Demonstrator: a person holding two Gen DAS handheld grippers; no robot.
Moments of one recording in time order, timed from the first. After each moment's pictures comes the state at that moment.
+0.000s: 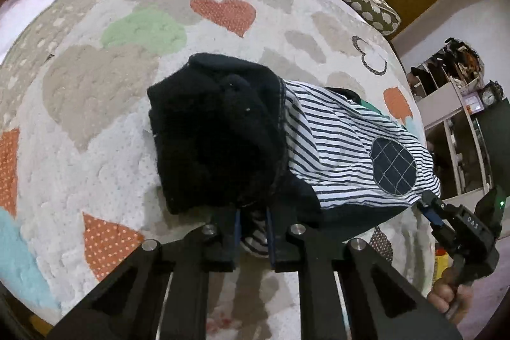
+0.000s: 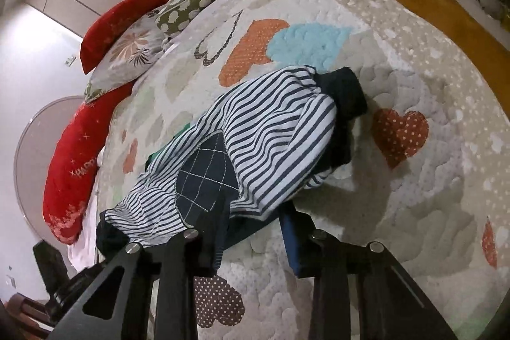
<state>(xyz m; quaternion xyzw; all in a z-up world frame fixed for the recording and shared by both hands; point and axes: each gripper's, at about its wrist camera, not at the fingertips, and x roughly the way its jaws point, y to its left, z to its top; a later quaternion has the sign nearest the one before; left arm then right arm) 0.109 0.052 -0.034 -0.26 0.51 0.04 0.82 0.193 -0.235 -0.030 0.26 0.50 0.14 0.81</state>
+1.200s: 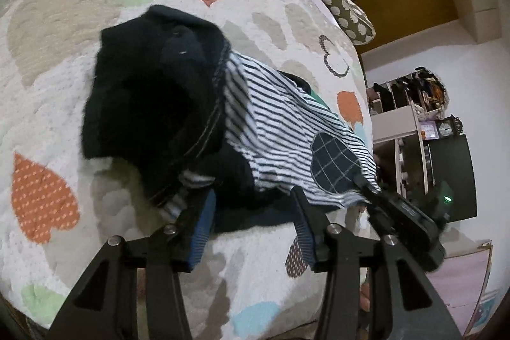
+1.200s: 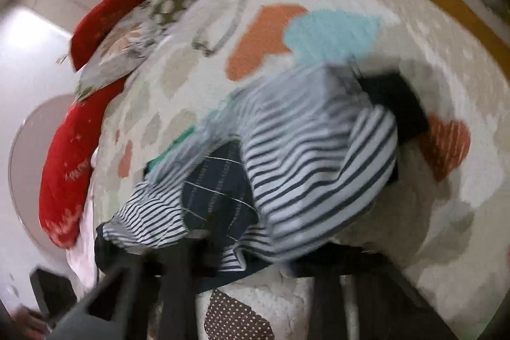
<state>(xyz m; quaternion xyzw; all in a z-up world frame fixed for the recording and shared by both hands) 0.113 0.029 -0.038 -0.39 0.50 -0.03 0.77 0.219 -0.199 -0.032 0.25 0.52 0.14 0.81</state>
